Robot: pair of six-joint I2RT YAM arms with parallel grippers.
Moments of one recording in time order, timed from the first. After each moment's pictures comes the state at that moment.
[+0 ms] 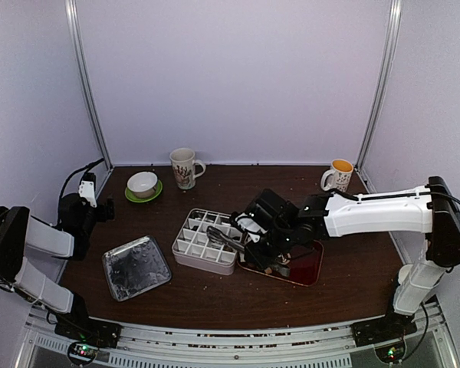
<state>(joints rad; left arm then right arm) 0.03 1.42 0.33 0.95 -0.14 0.17 1.05 1.69 1.23 -0.55 0.03 0.26</state>
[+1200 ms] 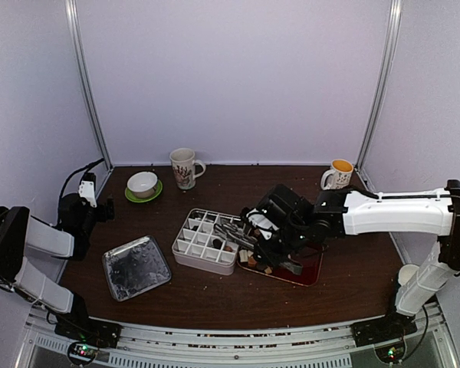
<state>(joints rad) 0.03 1.42 0.33 0.95 -0.14 0.17 1.05 1.57 1.18 -0.63 0.07 0.27</state>
